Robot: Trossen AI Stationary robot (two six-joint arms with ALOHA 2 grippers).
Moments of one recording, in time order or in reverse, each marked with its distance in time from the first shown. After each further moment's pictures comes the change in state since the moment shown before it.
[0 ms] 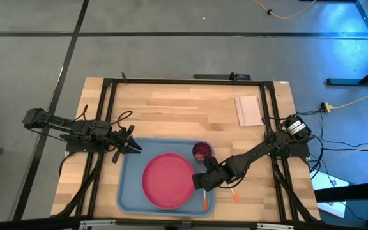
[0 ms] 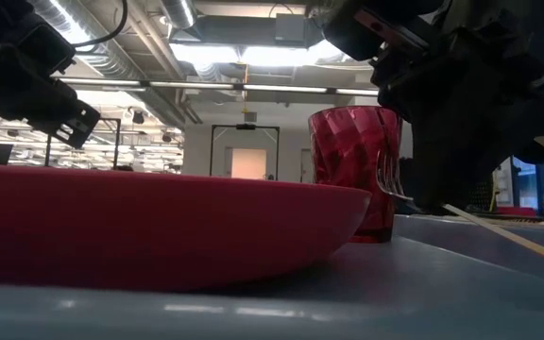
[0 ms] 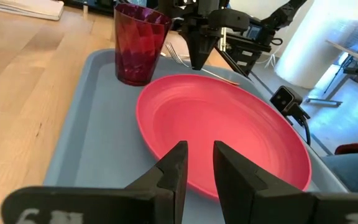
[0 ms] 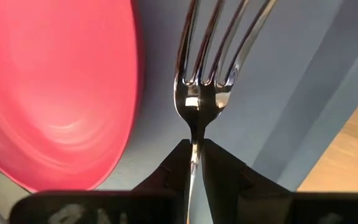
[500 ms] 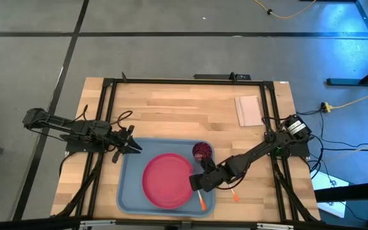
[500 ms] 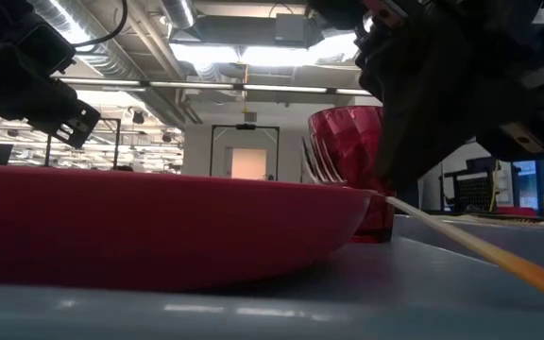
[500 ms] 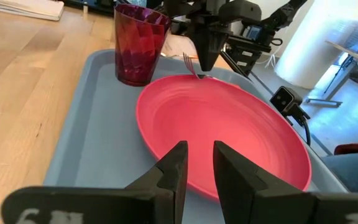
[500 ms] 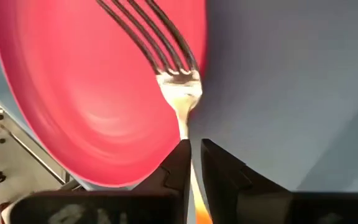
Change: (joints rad) left arm 0.000 0.000 0.000 0.001 0.000 0.000; right arm -0.002 0.000 0.000 0.118 0.031 -0.042
